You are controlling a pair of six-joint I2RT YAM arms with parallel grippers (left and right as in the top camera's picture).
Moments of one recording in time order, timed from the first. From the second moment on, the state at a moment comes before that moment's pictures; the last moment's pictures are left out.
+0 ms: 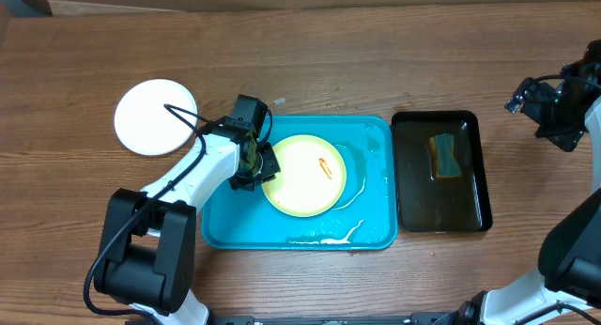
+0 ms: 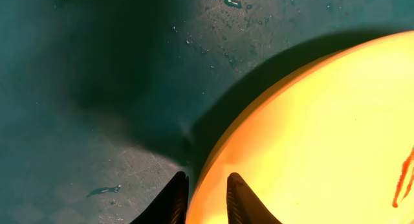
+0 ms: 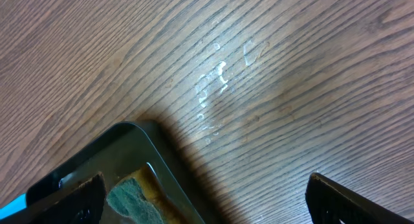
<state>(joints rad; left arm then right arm) -0.29 1.79 1.08 -0.71 0.12 -0.66 -0.40 1.82 1.52 -0.97 -0.15 0.25</state>
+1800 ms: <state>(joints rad) -0.32 1.80 1.07 -0.73 0.12 -0.55 -0.18 1.82 1.48 -1.22 -0.27 0.26</state>
